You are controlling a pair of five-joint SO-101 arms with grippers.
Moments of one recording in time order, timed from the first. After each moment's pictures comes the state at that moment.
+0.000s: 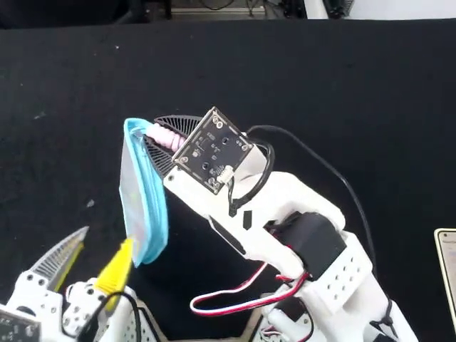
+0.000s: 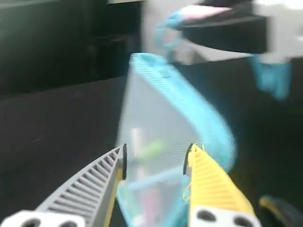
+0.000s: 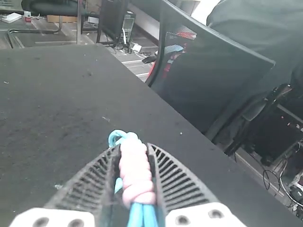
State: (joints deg) left arm 10.3 -104.7 25.3 100.6 -5.7; right arm -43.3 -47.6 19.6 51.8 15.9
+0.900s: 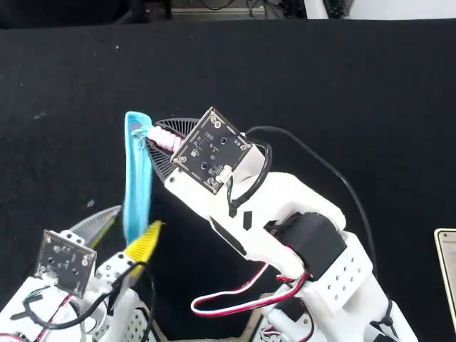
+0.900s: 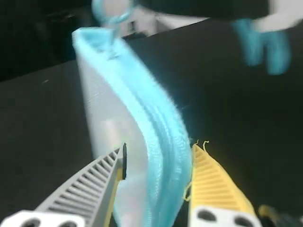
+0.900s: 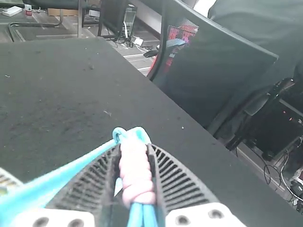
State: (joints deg) left arm 10.5 -104.6 42.6 92.1 -10.0; right arm -43.3 -47.6 19.4 53.7 15.9
